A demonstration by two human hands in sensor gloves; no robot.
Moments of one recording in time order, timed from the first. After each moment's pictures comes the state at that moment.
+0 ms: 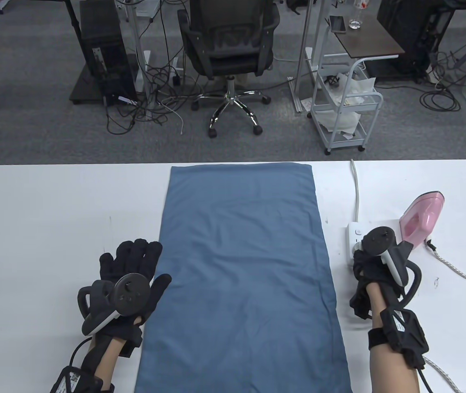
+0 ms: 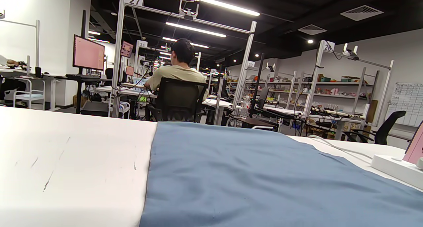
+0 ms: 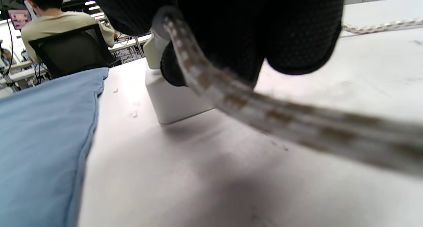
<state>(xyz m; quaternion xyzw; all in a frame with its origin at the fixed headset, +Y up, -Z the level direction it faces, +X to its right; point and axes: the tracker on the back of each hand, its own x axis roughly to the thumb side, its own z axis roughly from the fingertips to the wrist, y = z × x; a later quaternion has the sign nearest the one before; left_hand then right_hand) -0.239 -0.655 -0.298 0.06 -0.09 0.09 0.99 0.295 -0.730 -0.410 -0.22 0.04 0.96 0.14</state>
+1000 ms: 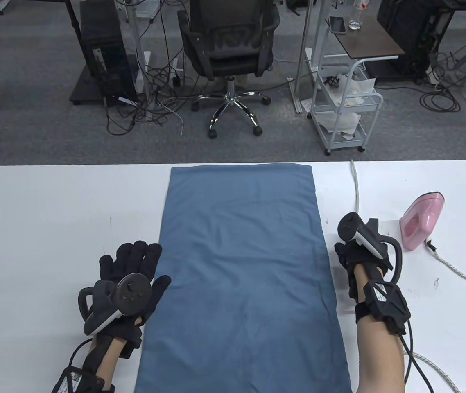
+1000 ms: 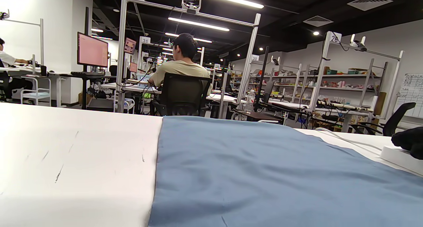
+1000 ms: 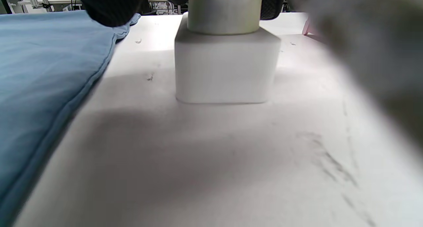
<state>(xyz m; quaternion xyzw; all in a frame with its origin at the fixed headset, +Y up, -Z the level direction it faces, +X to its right) -0.239 -0.659 -0.299 0.05 -0.08 0.08 0.99 0.267 -0.746 -0.464 -0.12 0.11 0.99 0.03</state>
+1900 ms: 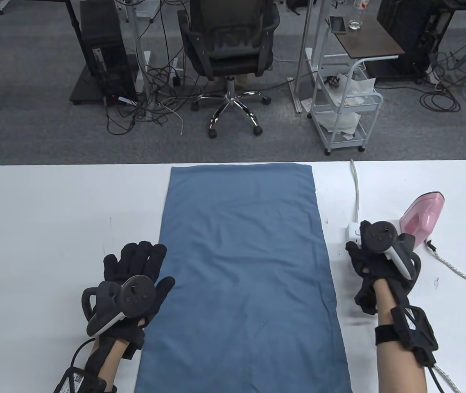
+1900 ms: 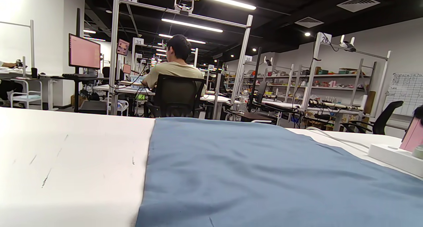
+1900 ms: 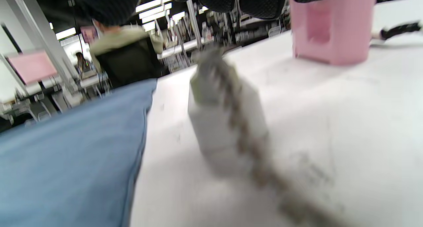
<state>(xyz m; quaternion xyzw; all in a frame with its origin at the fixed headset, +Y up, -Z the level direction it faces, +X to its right) -0.229 -0.654 -0.295 0.06 -0.10 0.08 0.99 0.310 -0.706 -0.405 -0.12 -0.02 0.97 0.20</state>
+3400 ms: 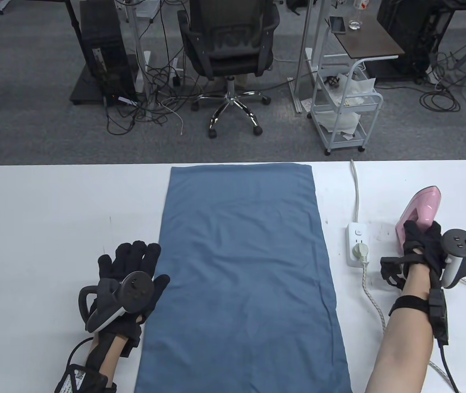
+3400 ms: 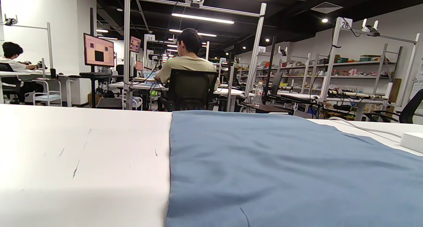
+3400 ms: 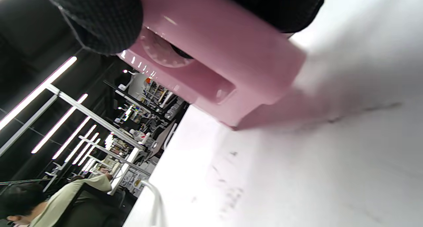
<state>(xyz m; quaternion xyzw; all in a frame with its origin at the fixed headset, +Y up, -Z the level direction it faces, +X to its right) -0.239 -0.665 -0.305 0.04 -0.07 0.05 1.00 0.426 -0.743 -0.427 -0.34 -0.18 0.81 0.45</state>
